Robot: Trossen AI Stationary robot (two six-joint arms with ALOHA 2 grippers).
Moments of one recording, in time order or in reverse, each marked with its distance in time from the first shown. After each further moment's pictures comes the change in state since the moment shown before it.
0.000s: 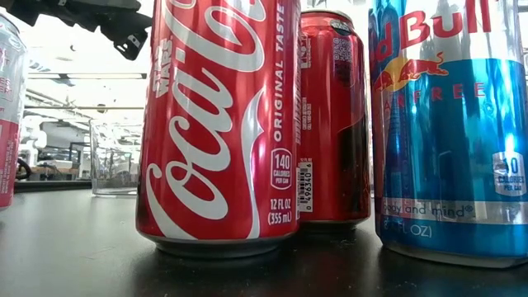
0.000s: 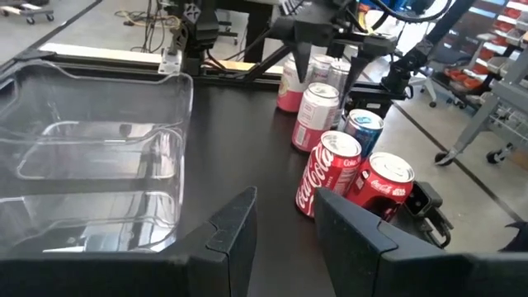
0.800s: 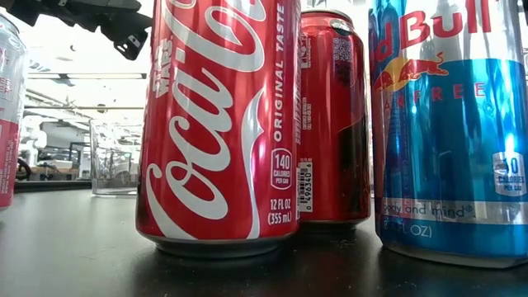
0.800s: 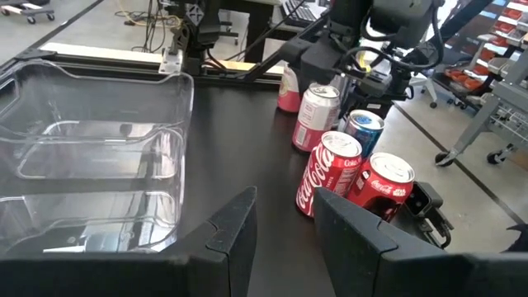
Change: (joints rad) left arm 0.000 0.000 0.000 0.000 0.000 -0.003; right arm 0.033 0.141 0.000 -0.004 -0.043 0.015
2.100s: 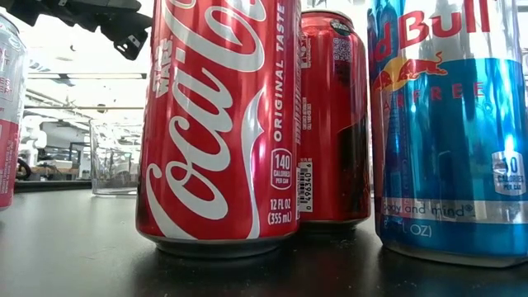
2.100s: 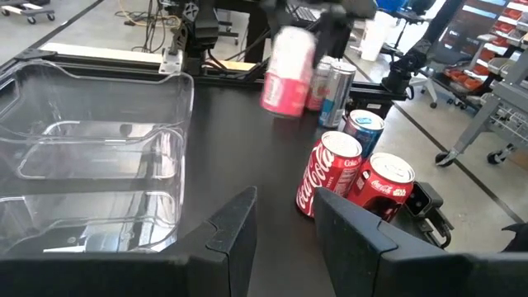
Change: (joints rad) left arm 0.000 0.000 0.000 0.000 0.000 0.000; right arm -0.091 -0.278 -0.002 -0.092 0.320 -0.105
